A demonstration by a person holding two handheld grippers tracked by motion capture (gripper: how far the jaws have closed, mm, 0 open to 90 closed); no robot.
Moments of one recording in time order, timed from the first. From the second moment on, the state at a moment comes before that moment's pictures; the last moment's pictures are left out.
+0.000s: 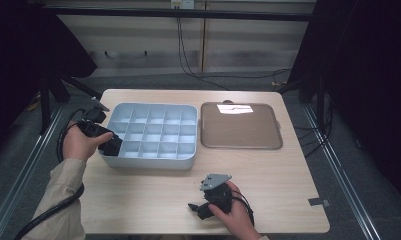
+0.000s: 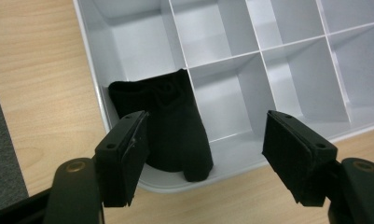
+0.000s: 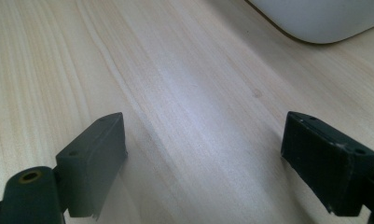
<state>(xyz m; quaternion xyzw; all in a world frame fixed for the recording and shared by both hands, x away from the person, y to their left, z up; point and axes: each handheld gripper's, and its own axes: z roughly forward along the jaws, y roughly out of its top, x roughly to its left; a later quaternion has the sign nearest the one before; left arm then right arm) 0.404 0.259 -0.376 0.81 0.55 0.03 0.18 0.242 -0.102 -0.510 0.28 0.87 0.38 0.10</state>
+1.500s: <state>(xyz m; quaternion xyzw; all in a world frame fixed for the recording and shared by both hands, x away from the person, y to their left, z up) 0.365 0.268 -0.386 0.82 0.53 0.01 0.20 0.242 -0.102 -0.510 0.28 0.87 0.38 0.10</state>
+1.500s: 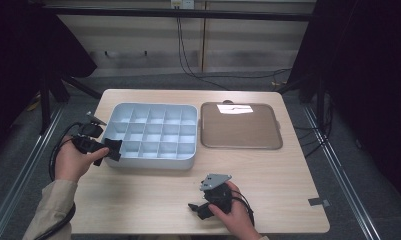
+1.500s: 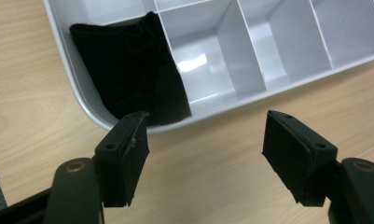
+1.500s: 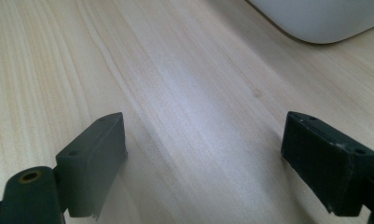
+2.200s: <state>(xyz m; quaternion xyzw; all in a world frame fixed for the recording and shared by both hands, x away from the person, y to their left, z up) 0.348 0.271 -0.398 0.83 0.52 0.00 0.21 0.242 -0.102 -0.510 0.28 0.87 0.38 0.10</state>
